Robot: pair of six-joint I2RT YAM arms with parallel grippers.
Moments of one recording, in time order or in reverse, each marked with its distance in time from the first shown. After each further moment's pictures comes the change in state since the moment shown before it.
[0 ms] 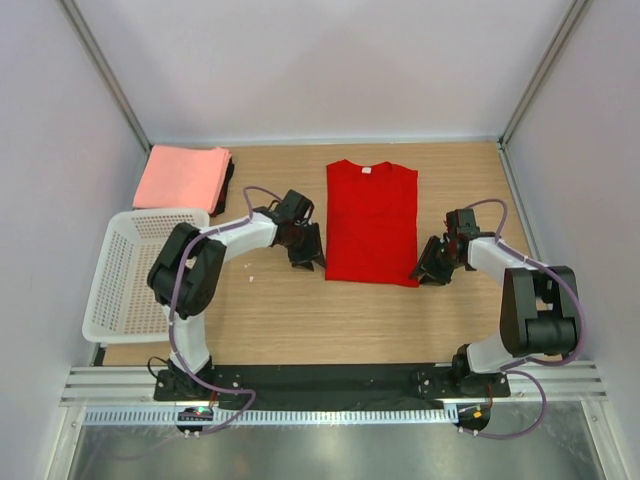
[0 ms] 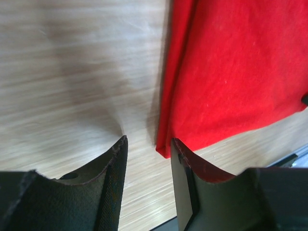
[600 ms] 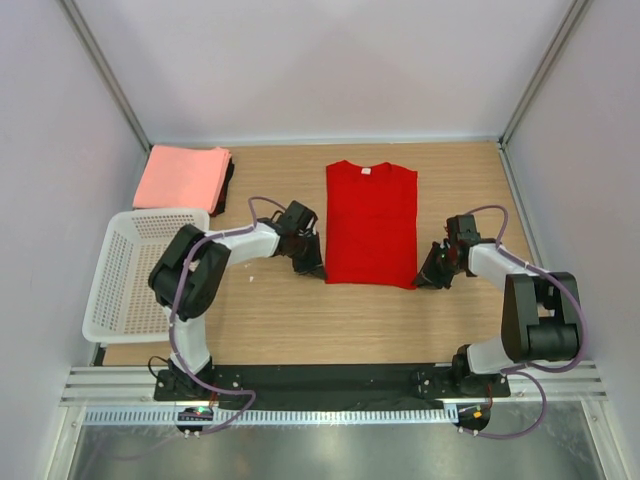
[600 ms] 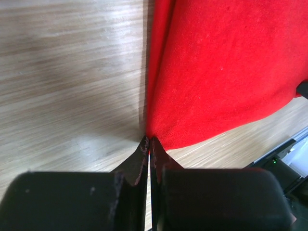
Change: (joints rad) left arm -0.045 -0.005 -0.098 0.111 0.067 -0.031; right arm 0.000 -0.037 -0.054 0.011 -0.019 0.013
